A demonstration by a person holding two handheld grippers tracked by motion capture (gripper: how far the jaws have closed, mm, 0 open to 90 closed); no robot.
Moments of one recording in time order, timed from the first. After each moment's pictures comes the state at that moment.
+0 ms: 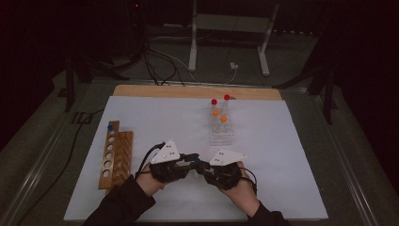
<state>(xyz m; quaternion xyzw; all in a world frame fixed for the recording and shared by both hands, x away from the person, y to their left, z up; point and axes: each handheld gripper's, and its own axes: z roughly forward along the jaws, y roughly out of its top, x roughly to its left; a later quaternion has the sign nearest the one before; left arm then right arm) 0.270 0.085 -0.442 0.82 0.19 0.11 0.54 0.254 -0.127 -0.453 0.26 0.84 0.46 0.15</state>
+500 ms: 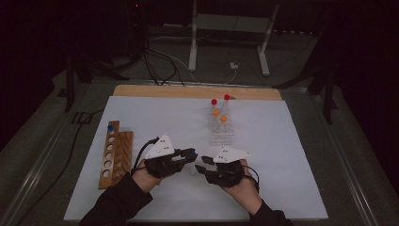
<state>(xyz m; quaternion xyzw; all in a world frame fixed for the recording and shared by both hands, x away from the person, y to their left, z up) 0.275 0.099 -0.428 0.80 0.20 0.13 0.55 0.258 -0.134 -0.450 0.27 0.83 0.47 0.15</state>
